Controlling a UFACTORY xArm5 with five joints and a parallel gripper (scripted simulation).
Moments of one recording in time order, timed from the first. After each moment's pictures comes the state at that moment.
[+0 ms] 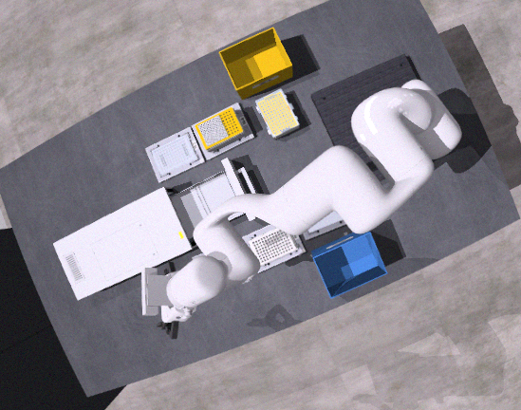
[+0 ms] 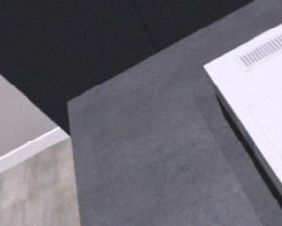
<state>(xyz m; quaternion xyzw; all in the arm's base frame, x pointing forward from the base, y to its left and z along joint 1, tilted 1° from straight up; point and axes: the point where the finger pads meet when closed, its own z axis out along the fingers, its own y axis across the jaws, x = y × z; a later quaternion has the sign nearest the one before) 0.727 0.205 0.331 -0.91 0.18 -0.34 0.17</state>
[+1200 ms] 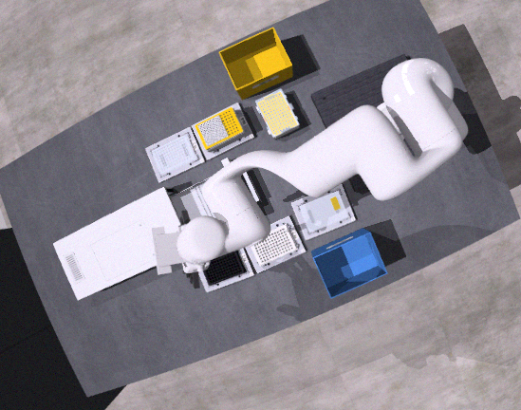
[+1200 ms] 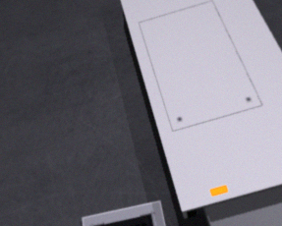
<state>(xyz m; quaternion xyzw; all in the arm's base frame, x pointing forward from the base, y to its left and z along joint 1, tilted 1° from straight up) 0.632 0.111 0.301 -0.97 0.11 -0.23 0.07</state>
